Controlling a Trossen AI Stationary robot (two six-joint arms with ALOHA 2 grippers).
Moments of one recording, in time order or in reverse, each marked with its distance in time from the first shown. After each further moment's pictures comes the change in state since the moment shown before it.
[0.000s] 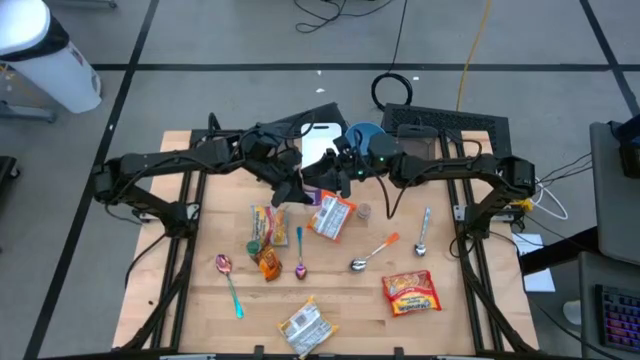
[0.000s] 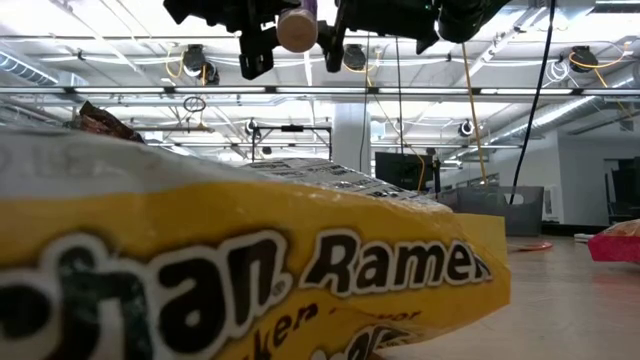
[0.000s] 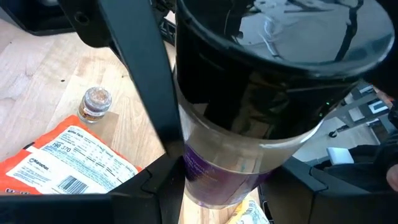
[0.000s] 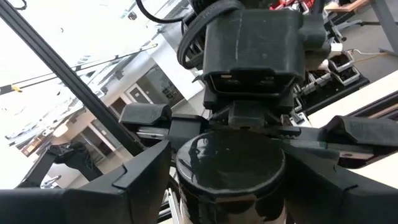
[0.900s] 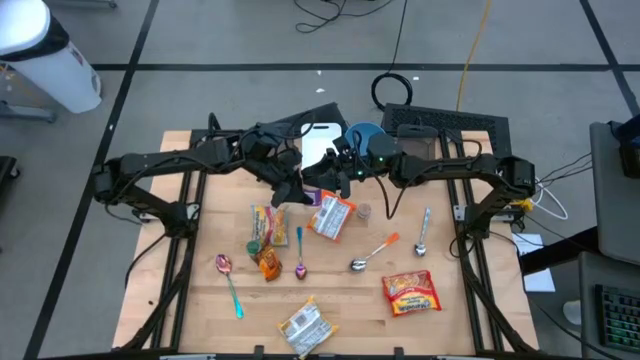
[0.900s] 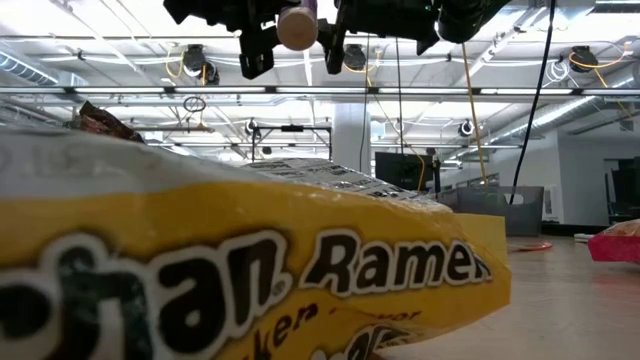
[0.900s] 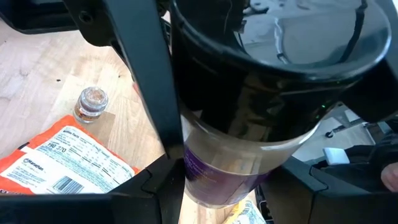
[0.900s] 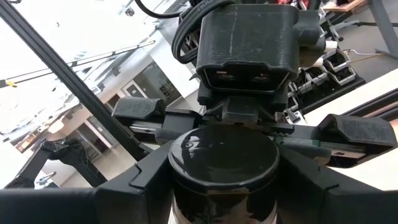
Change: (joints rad) left arm 0.000 0.000 0.000 0.000 0.005 -0.004; right arm 0.000 0.000 0.000 -0.009 0.000 -0.014
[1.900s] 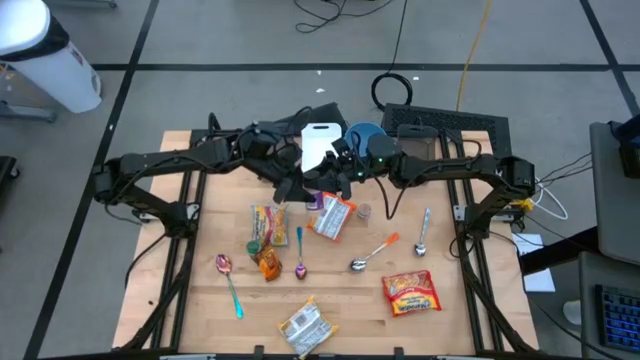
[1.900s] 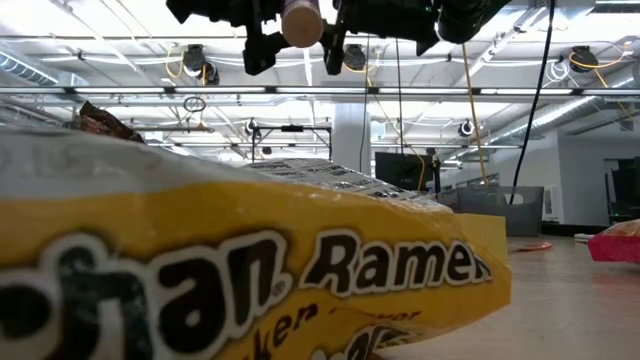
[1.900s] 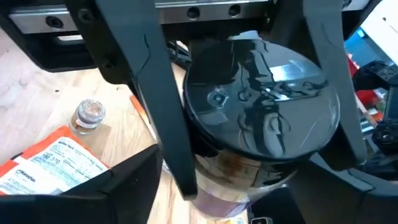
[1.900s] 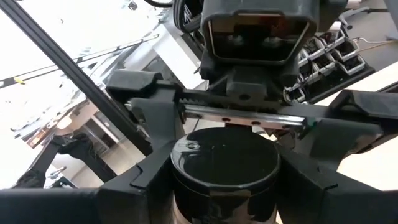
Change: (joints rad) left arm 0.005 -0.002 -0.001 0.071 -0.006 -0.092; right arm 0.000 0.001 -0.002 -0.007 -0.030 0.016
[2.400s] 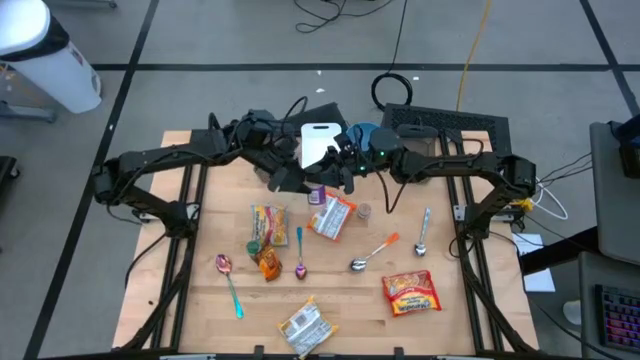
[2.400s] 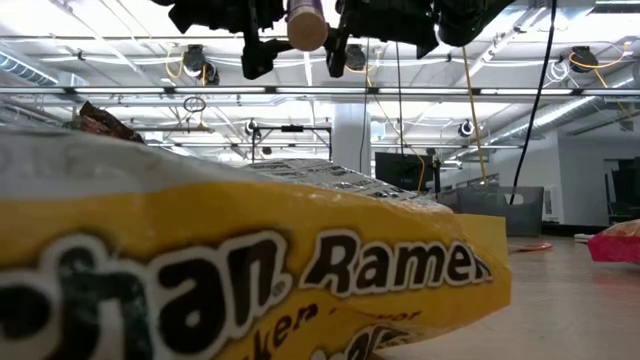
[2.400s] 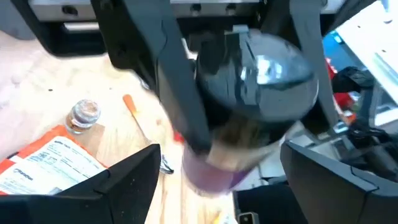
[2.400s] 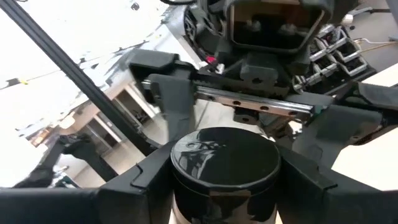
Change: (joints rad) left arm 0.098 0.000 0.000 -0.004 0.156 -0.004; right arm -0.046 -0.008 0.000 0.003 -0.055 0.012
